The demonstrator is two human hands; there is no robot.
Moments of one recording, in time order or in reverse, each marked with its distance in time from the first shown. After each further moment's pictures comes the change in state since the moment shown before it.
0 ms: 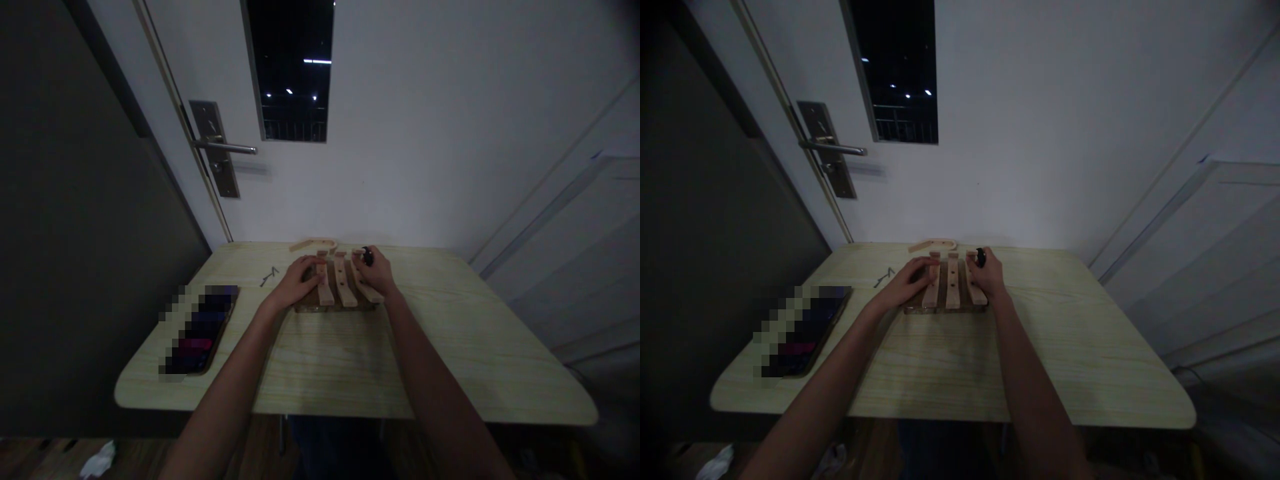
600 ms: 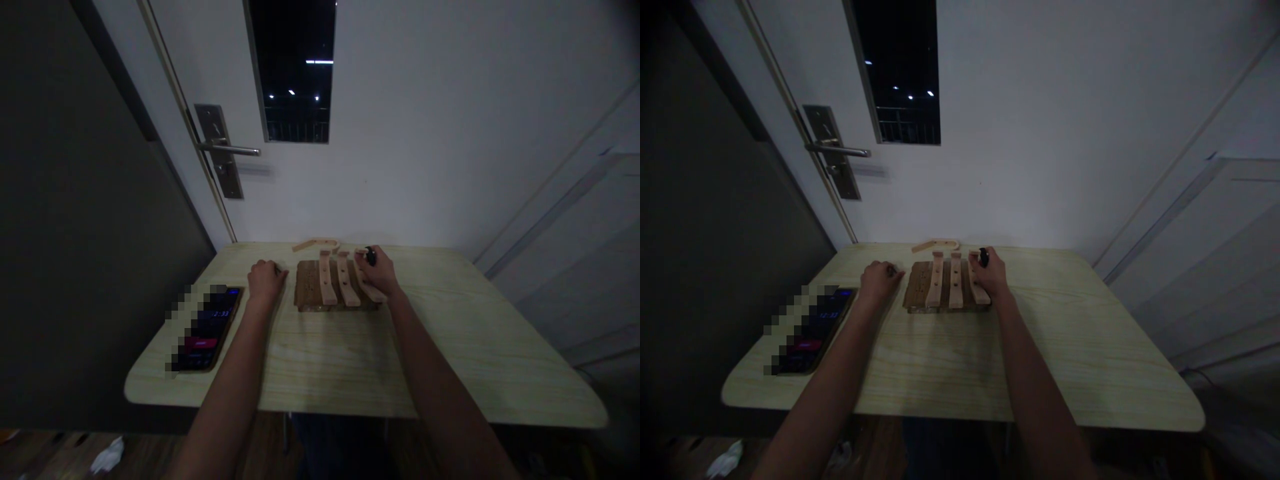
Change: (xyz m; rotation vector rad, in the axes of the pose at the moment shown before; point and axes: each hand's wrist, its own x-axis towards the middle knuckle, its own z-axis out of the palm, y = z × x) left_hand -0.013 -0.036 -0.032 0.791 0.173 -0.608; right_hand 0.001 0.002 0.001 0.027 0.003 -0.010
